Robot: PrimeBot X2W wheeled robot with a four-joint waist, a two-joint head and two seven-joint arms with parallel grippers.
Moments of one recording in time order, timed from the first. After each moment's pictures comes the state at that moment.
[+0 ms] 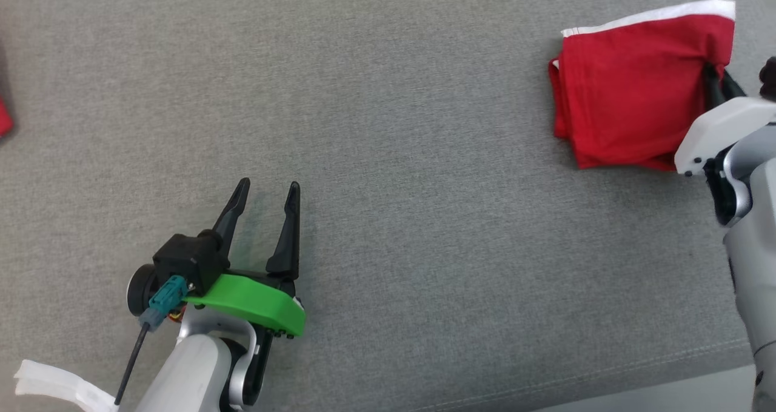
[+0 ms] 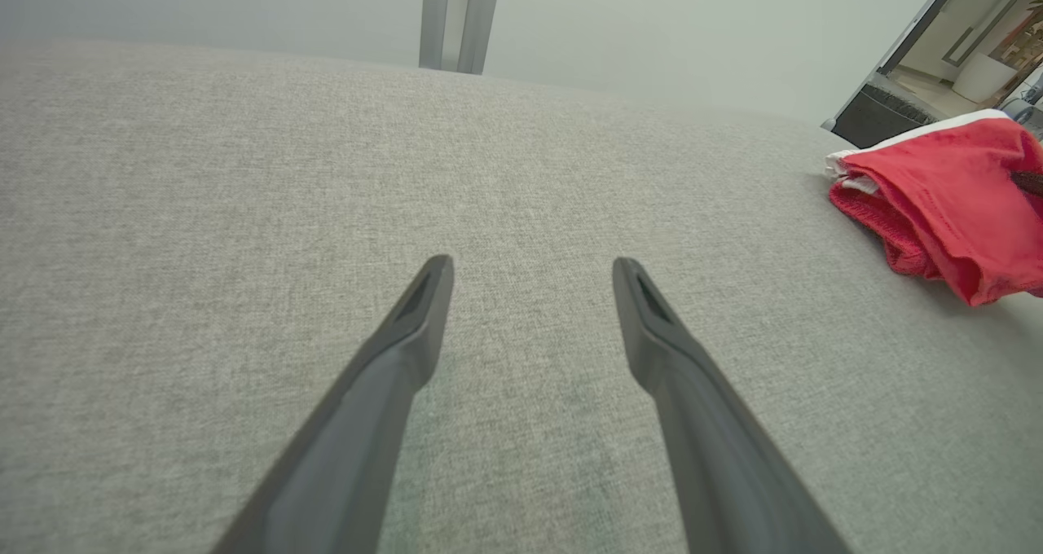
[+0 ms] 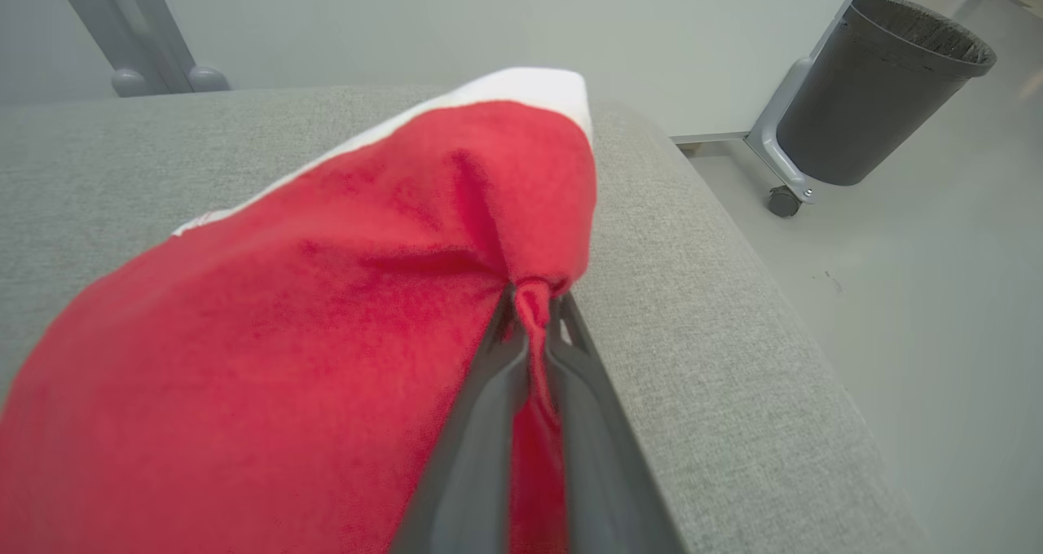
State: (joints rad) left arm -0.26 0.21 -0.41 0.11 -0.48 0.08 -0.15; right arm -0.75 -0.26 -0.13 0.80 0.11 0.13 -0.06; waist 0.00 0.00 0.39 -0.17
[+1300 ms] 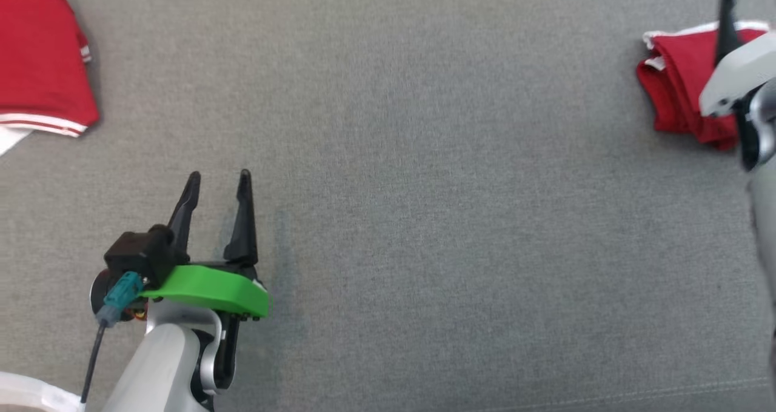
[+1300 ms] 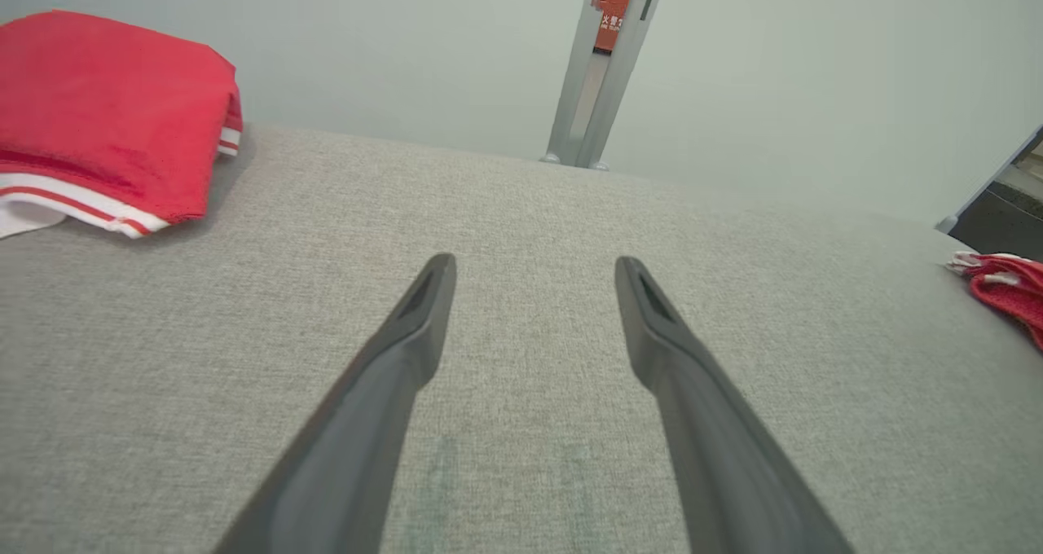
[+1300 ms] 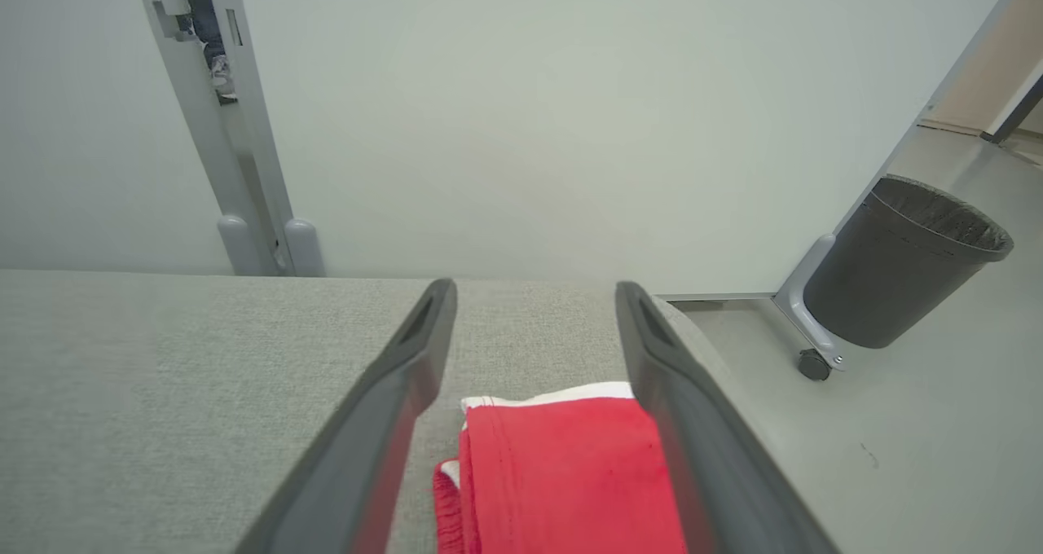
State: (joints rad) left arm -0.29 0.22 -0.34 0.19 -0.53 0.10 -0.22; right arm -0.96 -0.33 -0.08 0.94 0.05 0.13 -0.16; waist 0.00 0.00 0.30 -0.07
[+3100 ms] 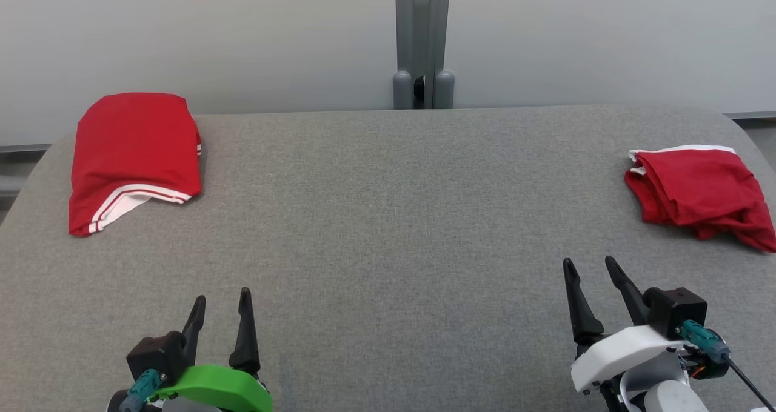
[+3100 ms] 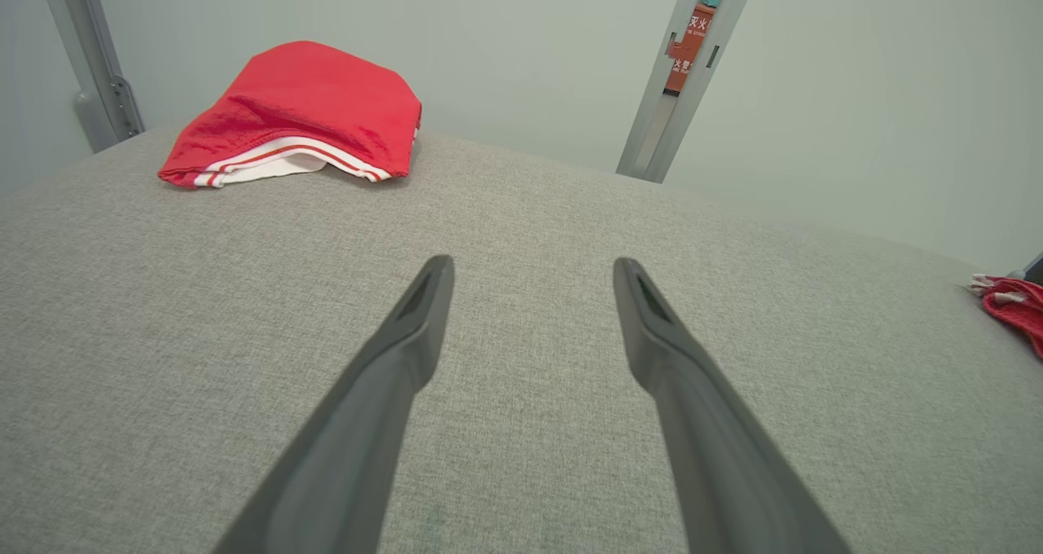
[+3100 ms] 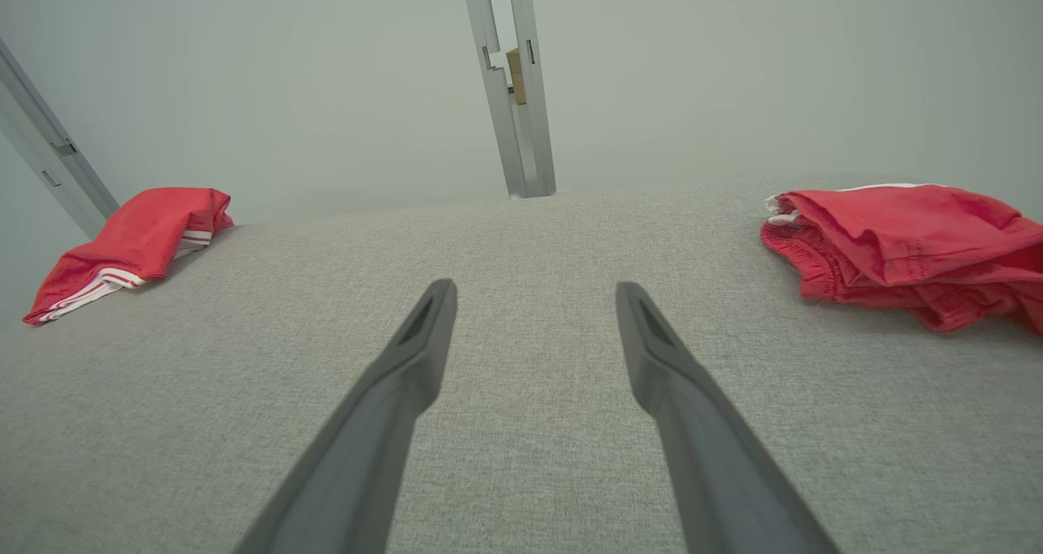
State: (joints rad) left arm -0.04 0.19 -0.32 0.28 -0.56 0.13 -0.24; right arm -0.05 -0.05 0.04 0.27 0.20 0.13 -0.19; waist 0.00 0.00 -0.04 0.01
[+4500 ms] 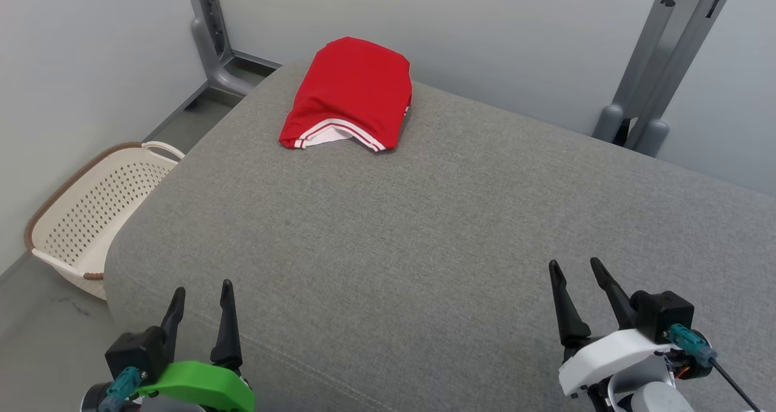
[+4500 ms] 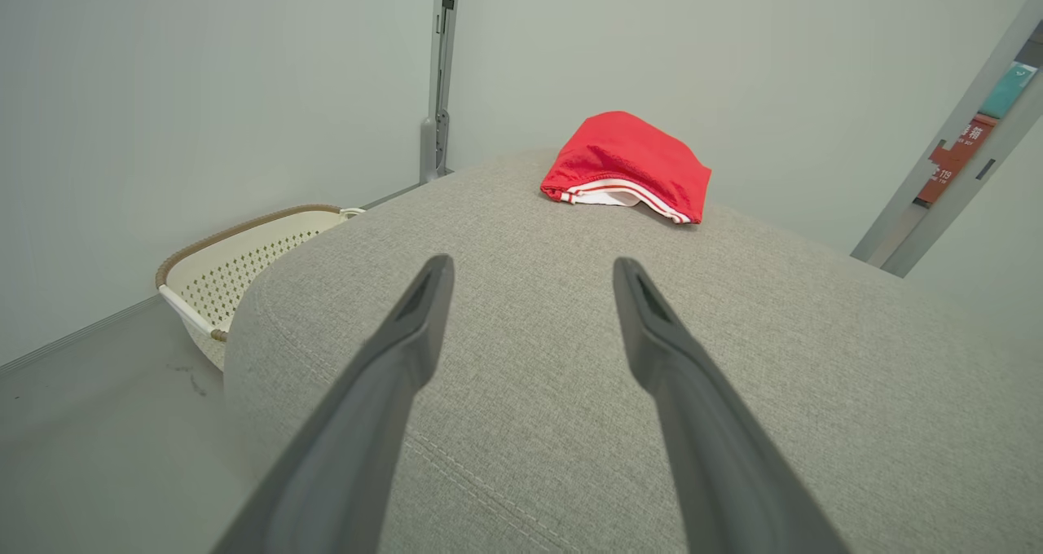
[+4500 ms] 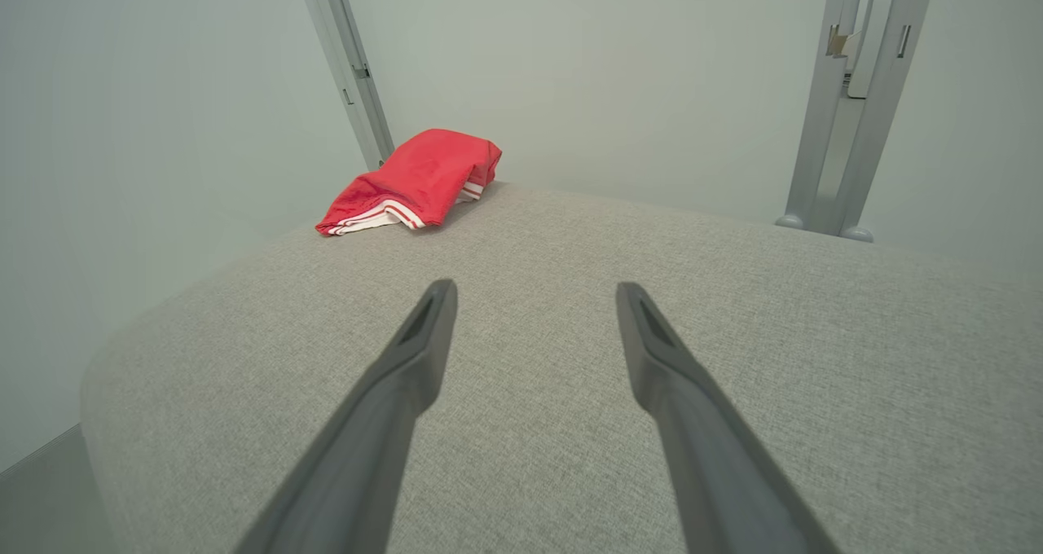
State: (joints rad) left arm -0.03 0.26 -0.32 0.19 -0.55 0.17 -0.22; right arm -0.06 -0.05 0.08 0.31 0.23 0.13 -0.23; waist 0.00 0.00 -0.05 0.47
